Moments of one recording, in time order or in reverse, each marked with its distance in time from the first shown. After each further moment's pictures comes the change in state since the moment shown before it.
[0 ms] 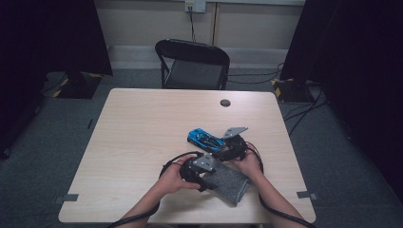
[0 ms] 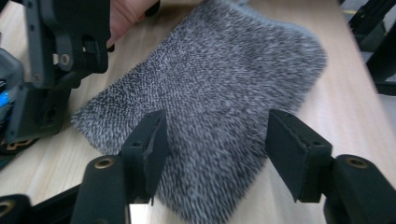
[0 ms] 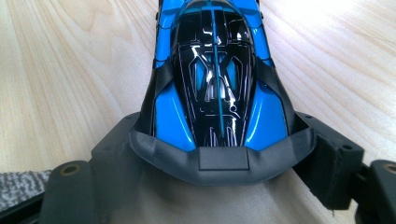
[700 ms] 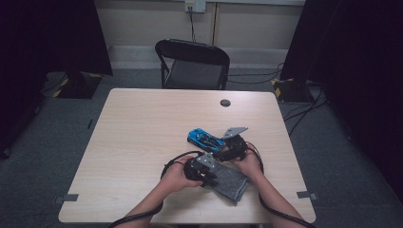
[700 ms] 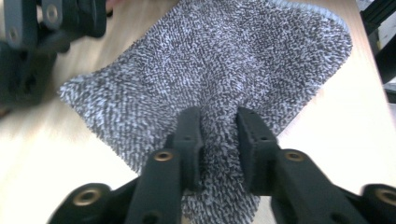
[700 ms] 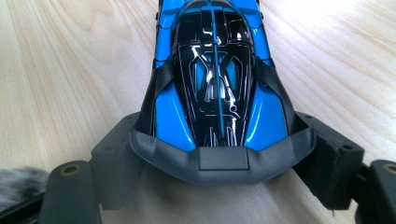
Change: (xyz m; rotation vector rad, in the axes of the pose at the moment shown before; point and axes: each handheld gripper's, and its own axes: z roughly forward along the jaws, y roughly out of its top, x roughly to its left) left arm 0.002 -0.004 0.001 0.062 -0.033 -0.145; right arm 0.000 0.000 0.000 0.000 0.000 0.000
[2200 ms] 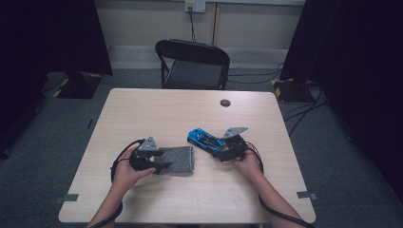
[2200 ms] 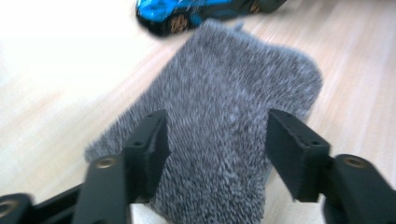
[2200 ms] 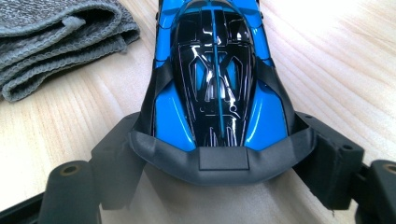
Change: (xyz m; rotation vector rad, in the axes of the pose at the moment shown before) left arm 0.032 -0.100 -0.120 -0.155 0.389 -0.212; right arm 0.000 0.000 0.000 0.000 0.000 0.000
